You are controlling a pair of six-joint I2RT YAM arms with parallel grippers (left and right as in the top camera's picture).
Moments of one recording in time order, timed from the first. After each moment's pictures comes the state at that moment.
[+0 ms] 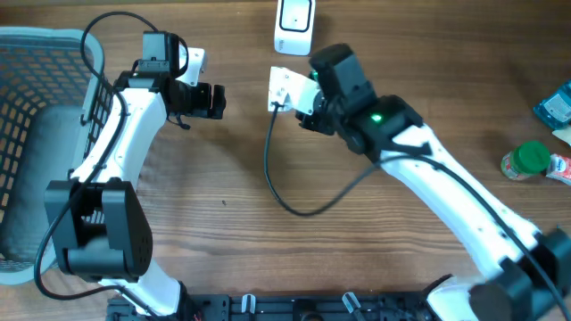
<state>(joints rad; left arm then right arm) -0.05 1.82 1.37 -0.70 0.14 0.08 0.59 1.58 1.40 -0.58 0.04 -0.82</state>
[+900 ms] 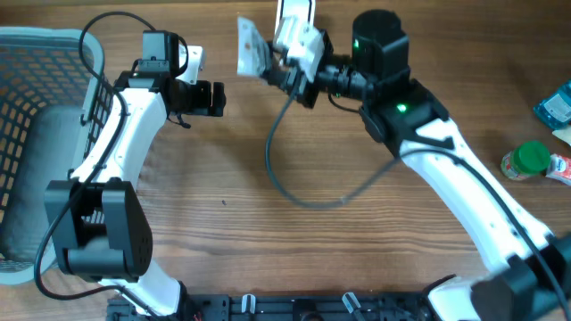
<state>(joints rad) -0.05 1.82 1.37 -0.68 0.14 0.04 0.47 1.61 1.41 -0.05 -0.66 -0.36</state>
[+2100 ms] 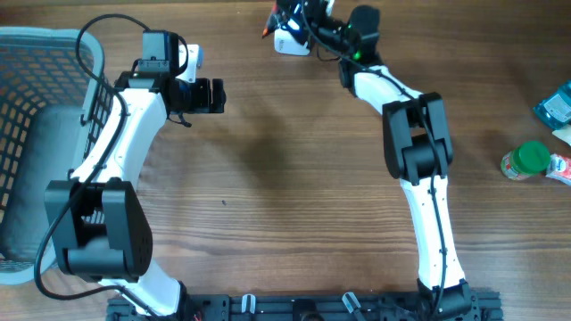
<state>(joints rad) -0.05 1.82 1.37 -0.67 0.14 -0.03 0.26 2.69 1.97 0.89 -0.89 1.65</state>
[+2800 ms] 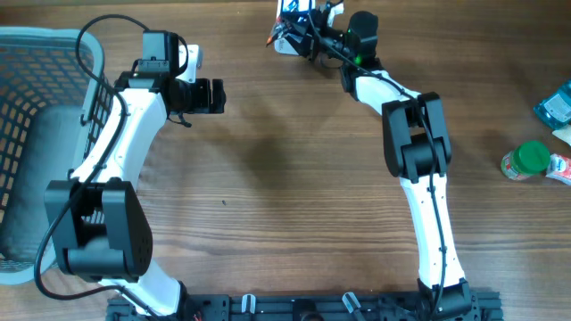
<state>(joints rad) -0.05 1.82 1.37 -0.67 0.14 -0.04 0.24 2.72 1.97 0.80 -0.91 1.79</state>
